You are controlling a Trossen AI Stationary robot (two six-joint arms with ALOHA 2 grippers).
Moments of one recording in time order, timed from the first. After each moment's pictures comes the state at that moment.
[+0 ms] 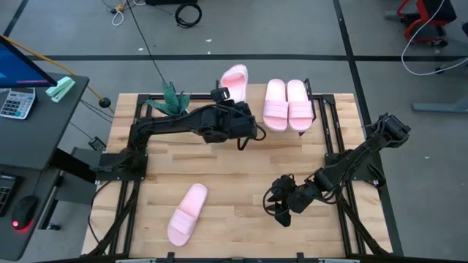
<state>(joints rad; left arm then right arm) -0.01 2.06 2.30 -1.34 -1.02 0.02 0.59 1.44 0.84 -0.21 0.26 0.96</state>
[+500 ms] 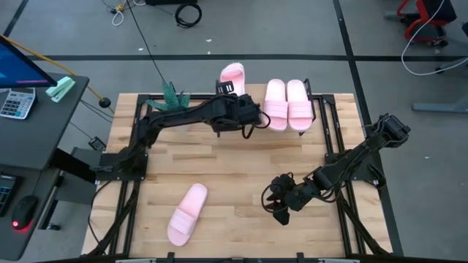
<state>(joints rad) 0.12 2.14 2.30 -1.33 -0.97 0.09 0.57 1.44 0.84 -0.21 0.25 0.97</state>
